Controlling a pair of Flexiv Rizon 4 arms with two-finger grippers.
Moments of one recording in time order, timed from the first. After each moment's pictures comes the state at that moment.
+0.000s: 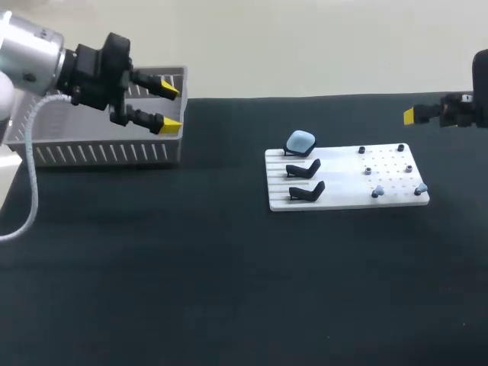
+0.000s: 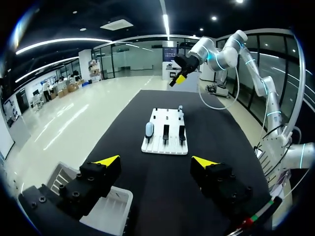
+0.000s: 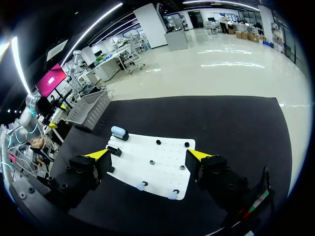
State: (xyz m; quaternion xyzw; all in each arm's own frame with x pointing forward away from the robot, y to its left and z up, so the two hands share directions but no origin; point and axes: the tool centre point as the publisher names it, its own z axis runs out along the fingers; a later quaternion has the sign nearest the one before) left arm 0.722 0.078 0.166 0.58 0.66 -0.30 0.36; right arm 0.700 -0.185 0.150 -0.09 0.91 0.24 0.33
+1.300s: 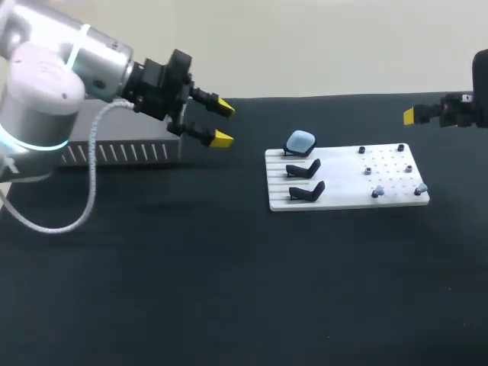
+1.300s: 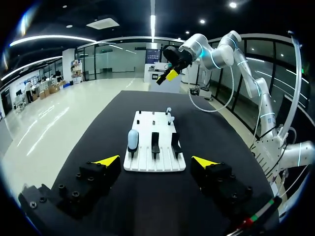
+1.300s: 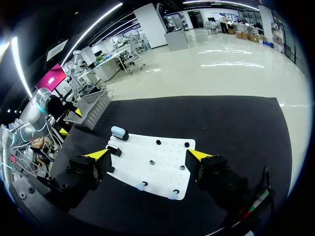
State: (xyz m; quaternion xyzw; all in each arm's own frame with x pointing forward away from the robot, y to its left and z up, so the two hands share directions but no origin) left arm 0.731 -0.015 0.119 0.61 0.62 -0.37 0.32; right arm 0.700 -0.185 0.150 -0.09 0.91 0.24 0.33
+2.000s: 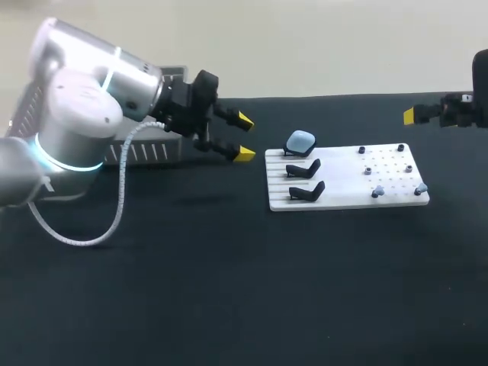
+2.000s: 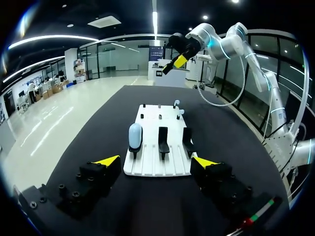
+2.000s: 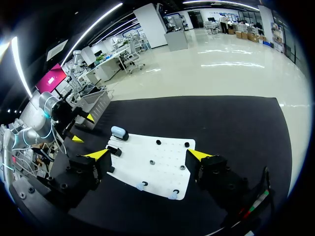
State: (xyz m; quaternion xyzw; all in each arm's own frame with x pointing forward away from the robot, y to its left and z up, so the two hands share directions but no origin) left arm 0.742 -0.048 0.077 0.61 0.63 -0.35 0.34; right arm 0.700 -0.185 0.150 -0.09 0.91 0.24 0.33
